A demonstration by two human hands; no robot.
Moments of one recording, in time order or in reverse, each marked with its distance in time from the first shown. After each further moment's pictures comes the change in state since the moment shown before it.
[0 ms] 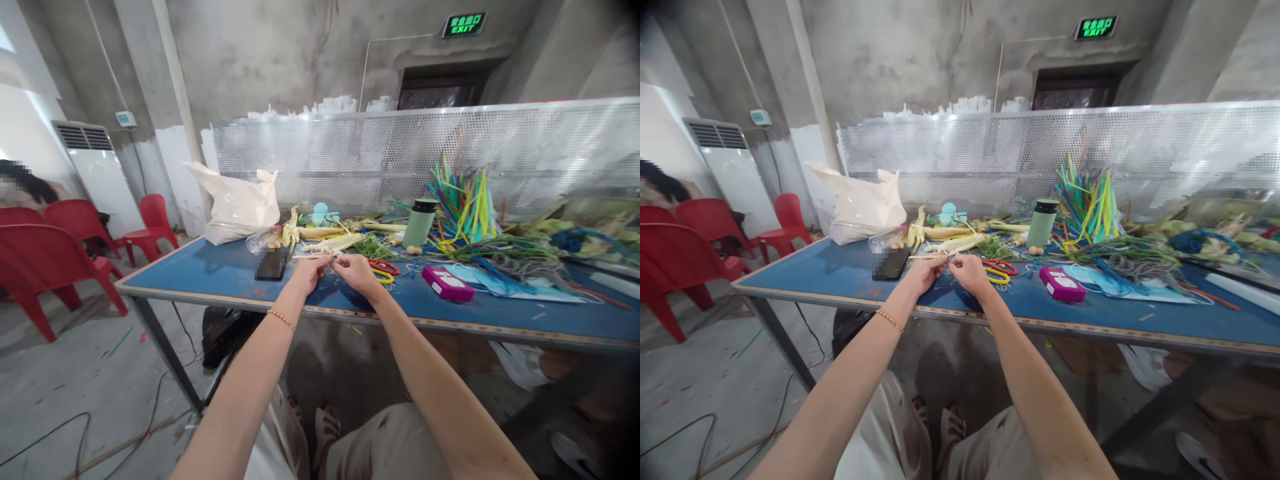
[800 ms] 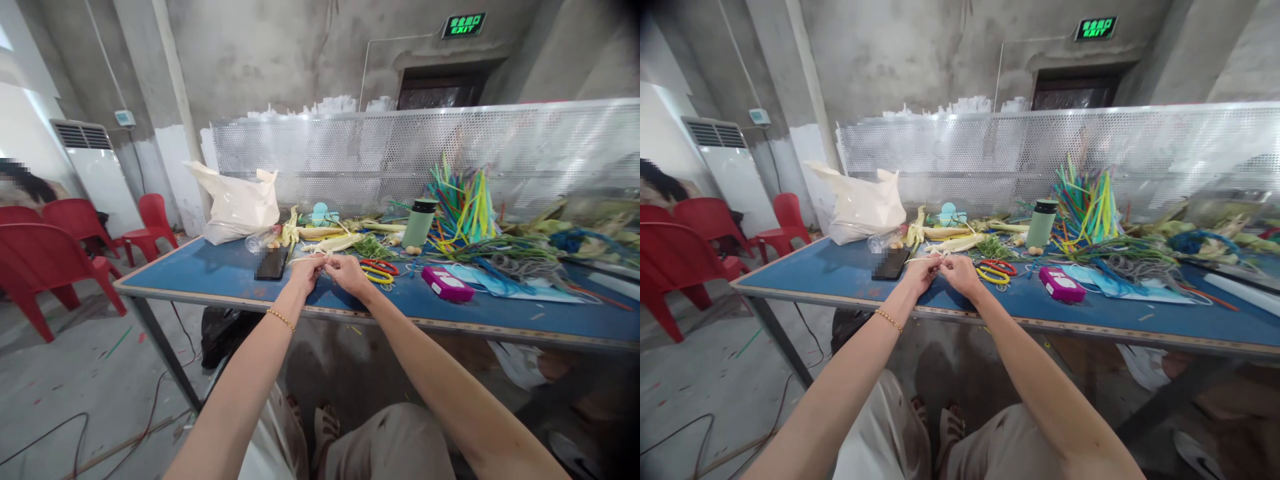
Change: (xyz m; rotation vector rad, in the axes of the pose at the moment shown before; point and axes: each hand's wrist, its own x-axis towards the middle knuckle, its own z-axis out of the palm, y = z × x) left_hand -0.001 0.005 0.002 -0.070 0.147 -0.065; right_hand 0.002 -0.011 0.016 -0.026 -0.049 -0.053
